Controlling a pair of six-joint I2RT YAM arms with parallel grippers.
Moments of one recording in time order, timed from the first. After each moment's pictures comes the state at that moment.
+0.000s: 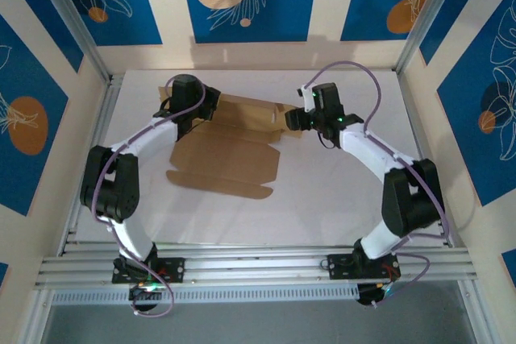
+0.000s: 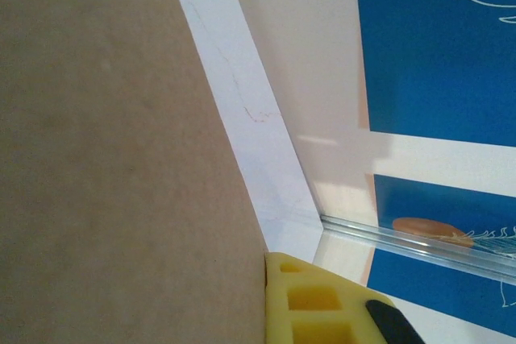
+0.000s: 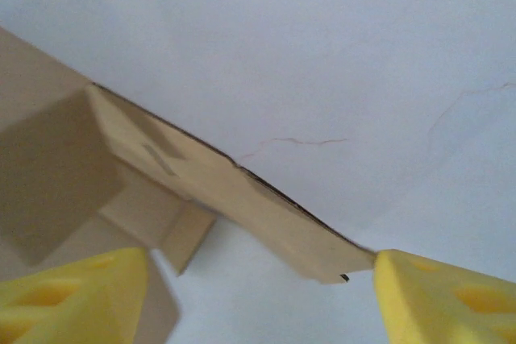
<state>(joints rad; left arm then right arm) -0.32 1.76 1.25 0.05 0.17 -1.40 0.33 1.62 1.17 -0.27 -0.03 0.00</state>
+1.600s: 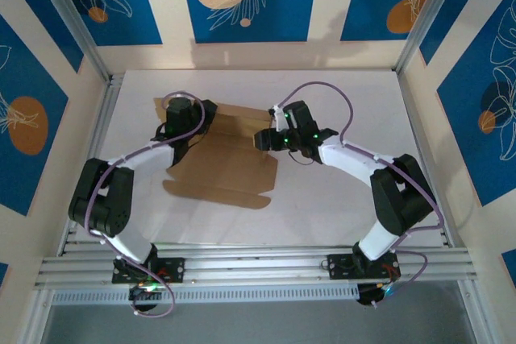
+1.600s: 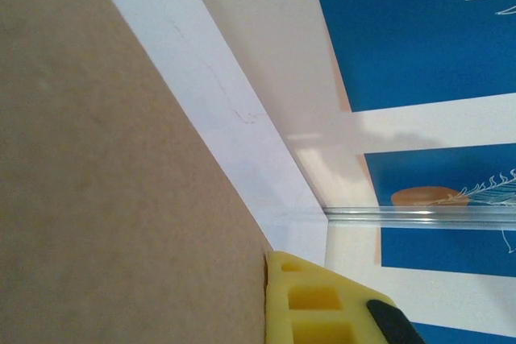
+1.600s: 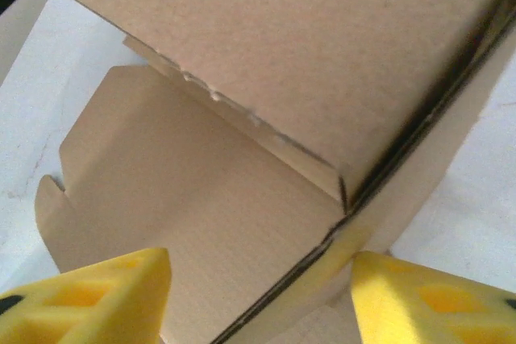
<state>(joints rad) -0.34 1.63 0.91 0.40 0.14 -1.26 0.54 1.62 1.04 -0.14 -0.30 0.33</state>
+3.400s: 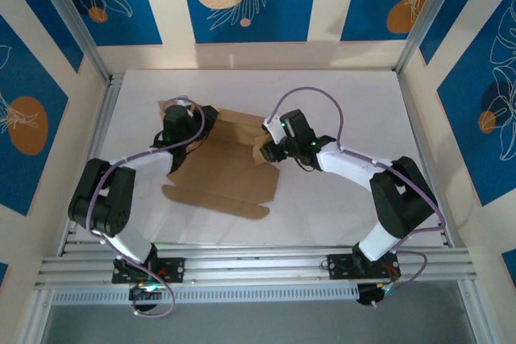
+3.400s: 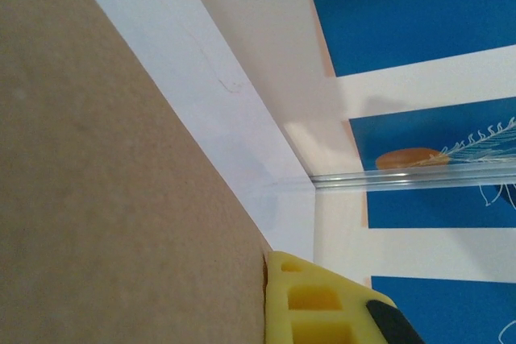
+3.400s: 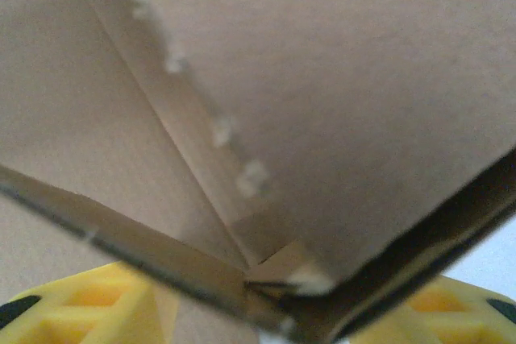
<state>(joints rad) -0.32 1.63 0.82 0.55 0.25 -1.23 0.58 1.61 0.98 -0.15 -0.08 -0.09</state>
